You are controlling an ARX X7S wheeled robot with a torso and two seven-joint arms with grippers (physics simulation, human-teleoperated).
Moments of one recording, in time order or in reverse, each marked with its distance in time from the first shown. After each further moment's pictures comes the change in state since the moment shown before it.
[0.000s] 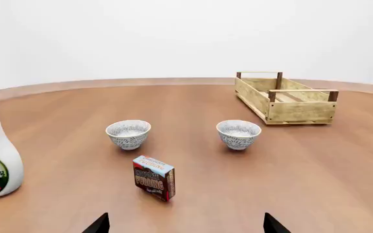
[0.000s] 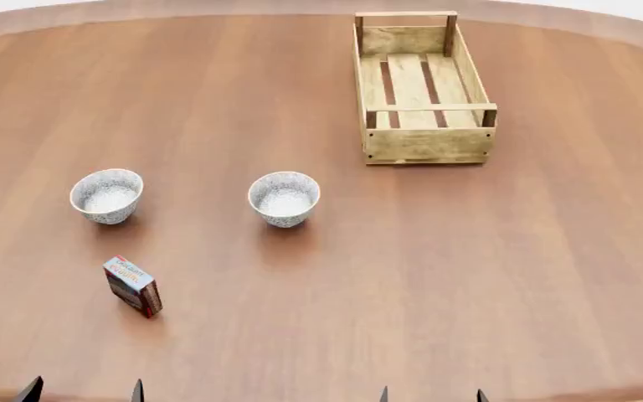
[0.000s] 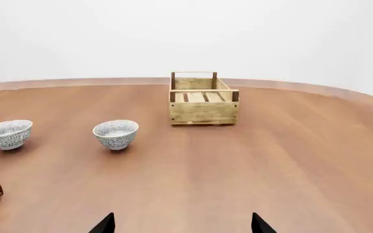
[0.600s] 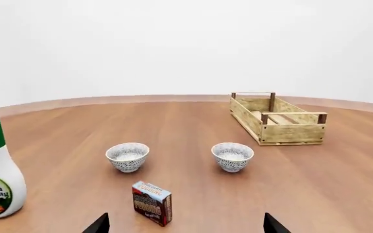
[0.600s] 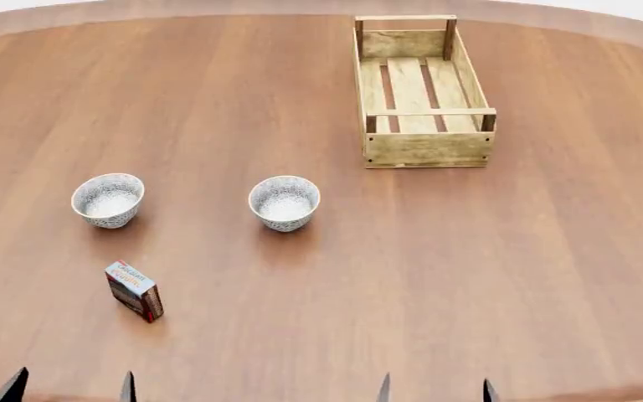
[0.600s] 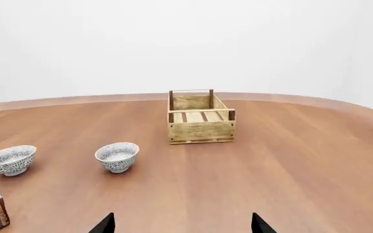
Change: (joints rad) left arm 0.062 -0.068 0.072 0.195 -0.062 -0.070 -0.072; right arm -0.035 0.054 -0.072 -0.156 0.072 0.066 0.099
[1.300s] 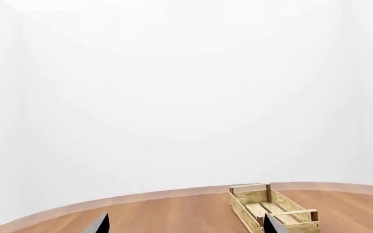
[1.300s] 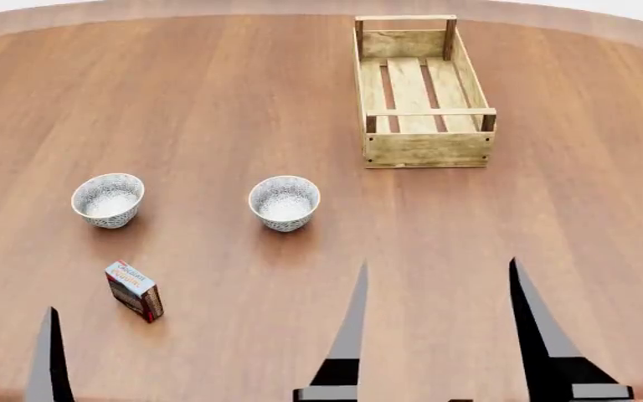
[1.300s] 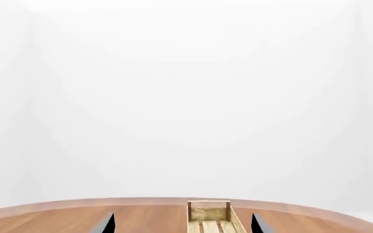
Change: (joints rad) left arm 0.089 -0.083 0.079 0.752 0.082 -0.329 -0.081; right arm 0.056 0.070 -0.098 -0.791 0.013 0.466 0.108
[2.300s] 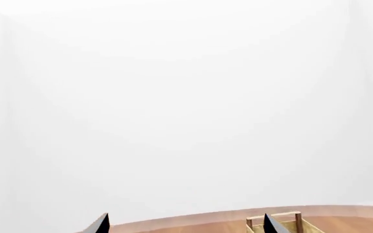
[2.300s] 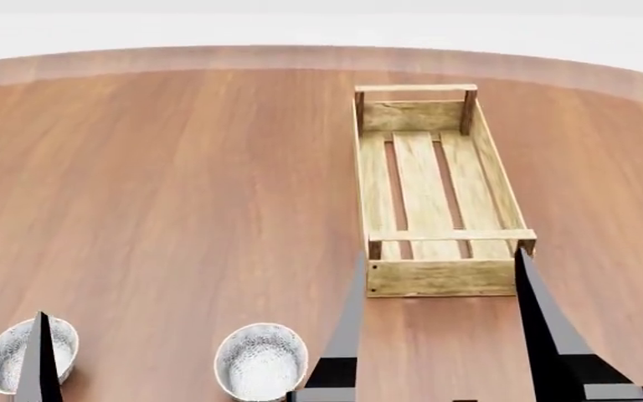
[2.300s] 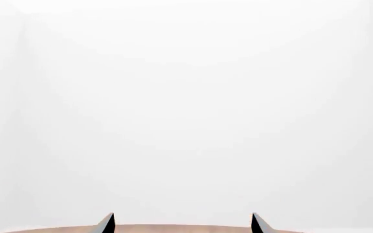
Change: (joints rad) left arm 0.021 -0.048 0.044 0.059 0.015 0.004 -0.051; right arm 0.039 0.065 -0.029 -0.083 0.079 0.067 0.096
